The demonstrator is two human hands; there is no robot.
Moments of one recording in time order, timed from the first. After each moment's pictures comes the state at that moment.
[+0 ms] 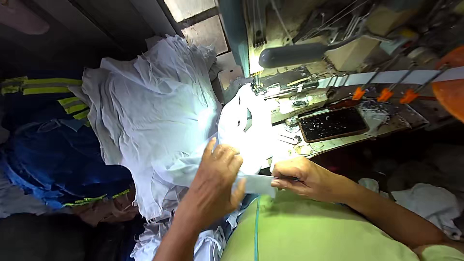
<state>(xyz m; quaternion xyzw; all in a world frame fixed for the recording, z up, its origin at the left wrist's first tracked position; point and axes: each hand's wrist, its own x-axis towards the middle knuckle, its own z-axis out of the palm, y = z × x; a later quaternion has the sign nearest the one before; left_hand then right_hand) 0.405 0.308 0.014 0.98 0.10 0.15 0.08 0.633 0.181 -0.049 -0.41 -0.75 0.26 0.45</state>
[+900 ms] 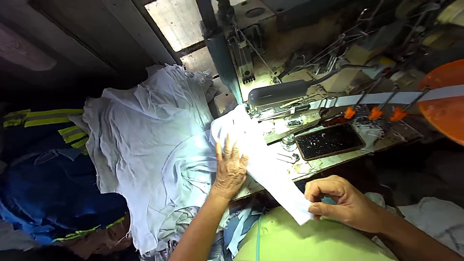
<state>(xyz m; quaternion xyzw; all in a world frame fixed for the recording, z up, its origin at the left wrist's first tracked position) 0.470 0.358 -0.075 0.92 0.13 0.34 -0.14 0.666 0.135 -0.052 -0.40 -0.60 0.39 0.58</state>
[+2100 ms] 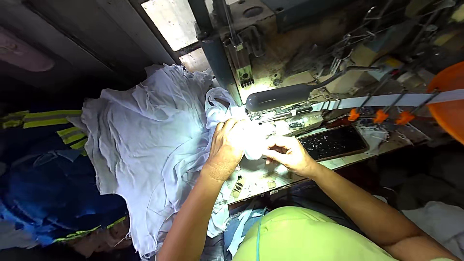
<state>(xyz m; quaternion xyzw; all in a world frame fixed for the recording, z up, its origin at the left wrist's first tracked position) 0.507 0.389 -0.004 0.95 0.13 0.29 -0.01 0.666 0.256 -0.064 -0.45 -0.53 0.33 0.63</state>
